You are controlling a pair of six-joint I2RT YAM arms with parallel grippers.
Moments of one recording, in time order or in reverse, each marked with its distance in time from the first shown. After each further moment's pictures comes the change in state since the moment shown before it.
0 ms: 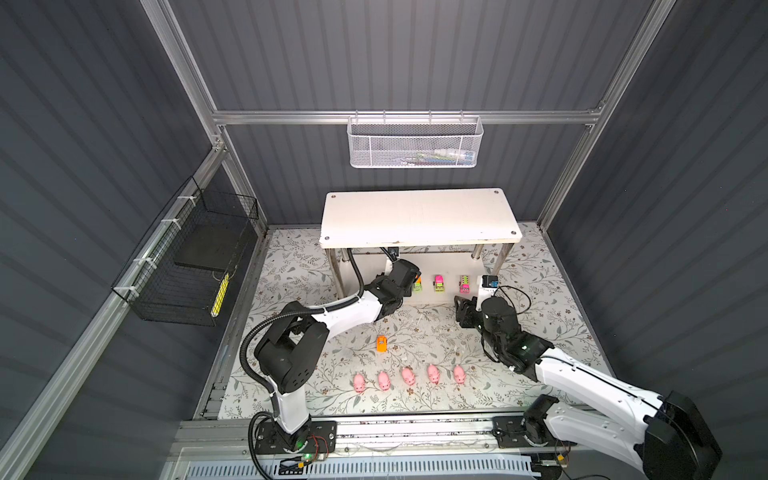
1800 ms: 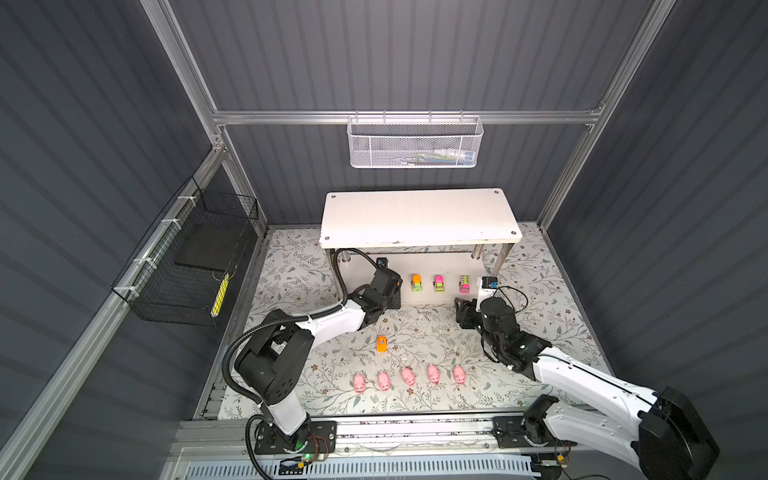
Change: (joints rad) left arm 0.075 -0.117 -0.197 0.046 0.265 -0.011; right arm -0.017 0.028 -0.013 0.013 -0.016 0.016
